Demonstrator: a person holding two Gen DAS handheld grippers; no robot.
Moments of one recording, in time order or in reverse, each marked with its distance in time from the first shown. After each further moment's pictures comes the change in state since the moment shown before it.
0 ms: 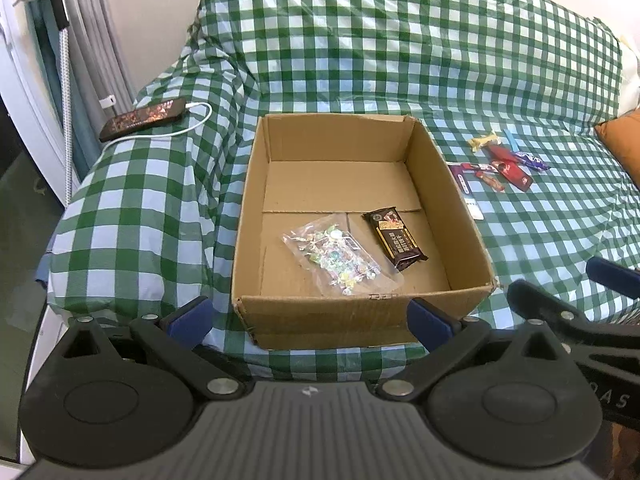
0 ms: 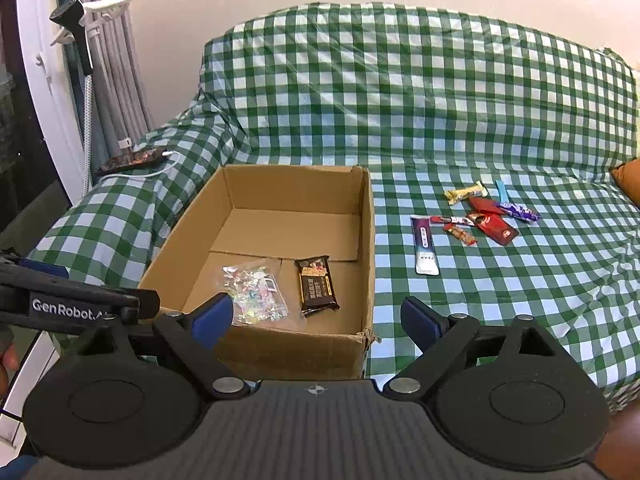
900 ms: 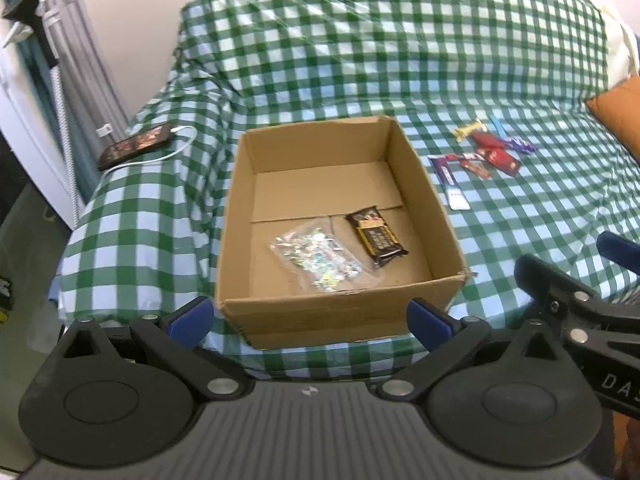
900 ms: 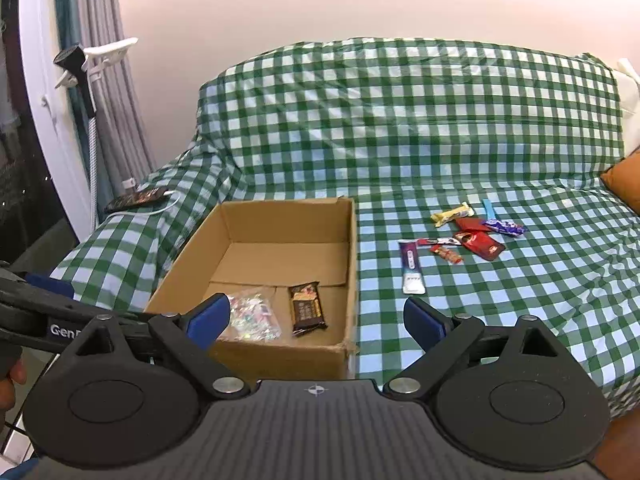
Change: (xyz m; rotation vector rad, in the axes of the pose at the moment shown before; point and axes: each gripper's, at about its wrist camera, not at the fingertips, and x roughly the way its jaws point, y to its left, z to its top) left arm -0.019 -0.045 0.003 0.096 -0.001 0.033; right arm -0.037 -0.037 -0.012 0.059 -0.114 0.019
